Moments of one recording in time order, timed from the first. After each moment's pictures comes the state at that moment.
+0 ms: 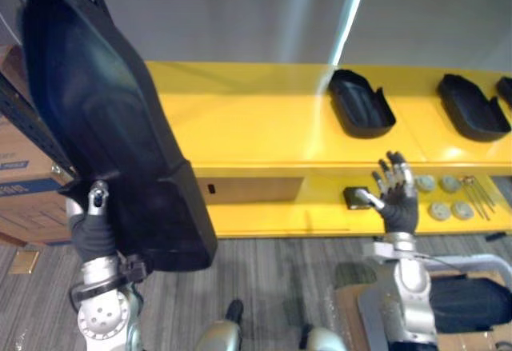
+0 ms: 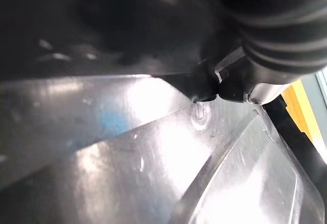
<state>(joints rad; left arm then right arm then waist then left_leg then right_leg) 0.29 0.10 0.17 -0.45 -0.10 -0.35 0.13 0.11 -0.14 -0.17 -0.22 0.35 -0.30 0.00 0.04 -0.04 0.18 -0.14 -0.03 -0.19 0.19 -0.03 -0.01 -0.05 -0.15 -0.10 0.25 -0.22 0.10</state>
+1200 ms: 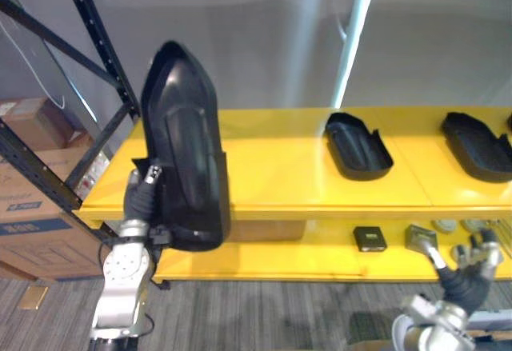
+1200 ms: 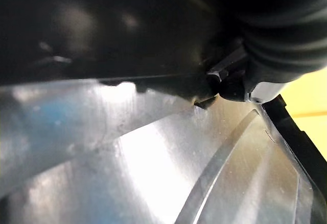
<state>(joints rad) -0.01 0.34 0.13 -0.21 -0.16 0.03 0.10 0.52 0.04 -0.18 -0.11 0.10 -0.30 -0.27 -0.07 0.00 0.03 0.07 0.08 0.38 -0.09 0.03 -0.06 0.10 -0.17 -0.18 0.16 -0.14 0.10</state>
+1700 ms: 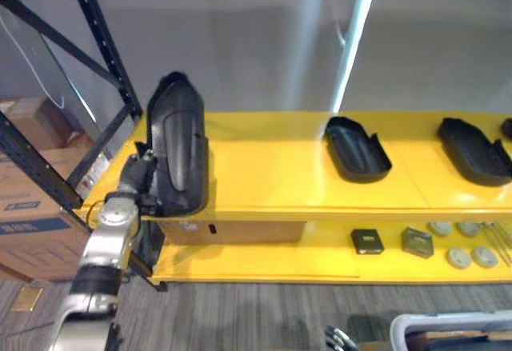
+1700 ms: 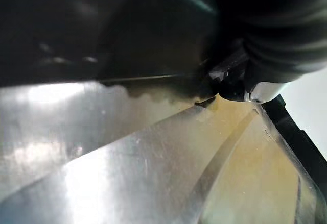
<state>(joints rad) -0.46 0.54 0.01 0.39 -0.20 0.18 0.07 0.47 -0.15 0.11 0.55 0.20 -0.07 0.13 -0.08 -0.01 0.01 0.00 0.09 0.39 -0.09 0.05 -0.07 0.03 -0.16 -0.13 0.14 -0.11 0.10</state>
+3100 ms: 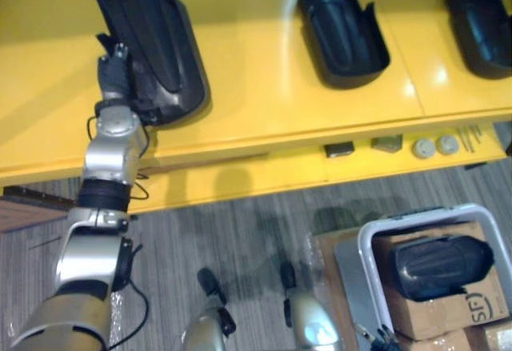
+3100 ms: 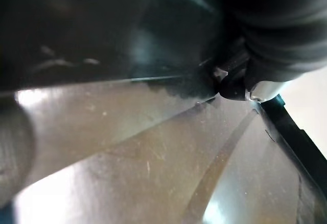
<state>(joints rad) -0.95 0.57 -0.02 0.54 -0.33 0.22 0.38 0.37 -0.12 -0.11 0.67 0.44 -0.12 -0.09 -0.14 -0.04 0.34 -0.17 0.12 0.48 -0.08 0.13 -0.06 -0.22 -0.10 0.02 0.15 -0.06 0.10</state>
